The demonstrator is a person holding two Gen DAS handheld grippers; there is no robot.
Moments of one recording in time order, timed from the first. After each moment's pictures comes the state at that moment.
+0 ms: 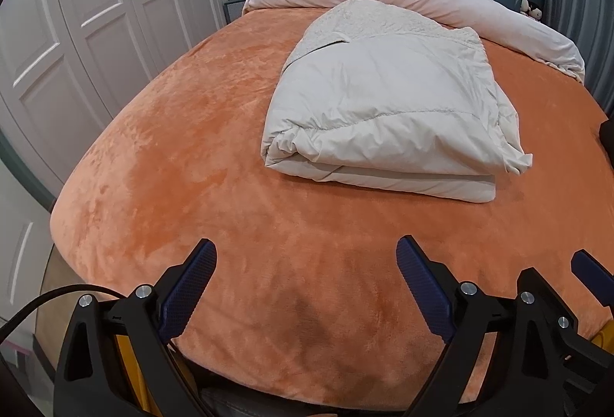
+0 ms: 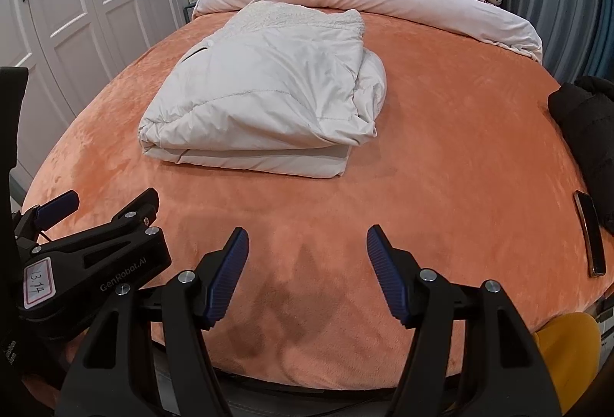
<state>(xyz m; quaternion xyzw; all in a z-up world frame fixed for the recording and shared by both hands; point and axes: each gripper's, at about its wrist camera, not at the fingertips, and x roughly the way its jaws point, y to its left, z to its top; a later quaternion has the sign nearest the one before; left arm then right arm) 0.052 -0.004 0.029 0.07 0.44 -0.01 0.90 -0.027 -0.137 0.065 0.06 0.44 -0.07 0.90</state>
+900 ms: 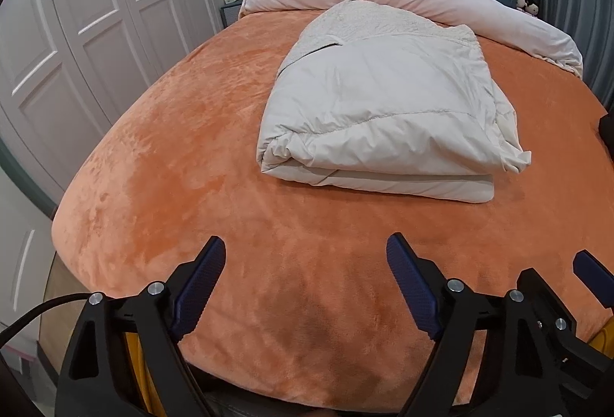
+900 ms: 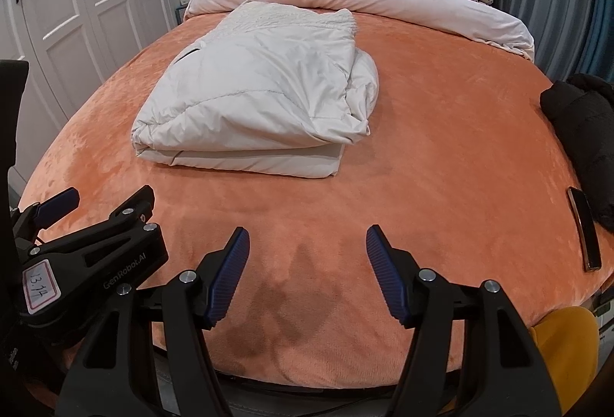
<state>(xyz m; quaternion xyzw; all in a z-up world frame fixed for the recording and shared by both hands) 0.053 -0.006 0.031 0.08 0.44 -0.02 0.90 -0.031 -0.123 0.065 0.06 0.43 -0.10 0.89</state>
